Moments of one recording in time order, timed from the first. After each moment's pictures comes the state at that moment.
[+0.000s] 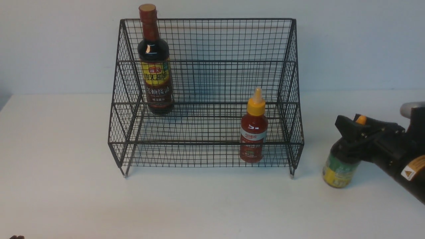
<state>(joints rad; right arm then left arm) 0.09 1.59 -0.44 -0.25 -0.81 0.29 -0.05 -0.01 0.03 0.04 0.37 0.02</state>
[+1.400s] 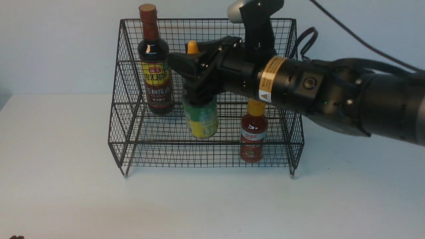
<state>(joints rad) 0.63 1.74 -1.23 -0.72 -0.41 0.74 -0.05 -0.01 0.03 0.04 0.37 0.02</state>
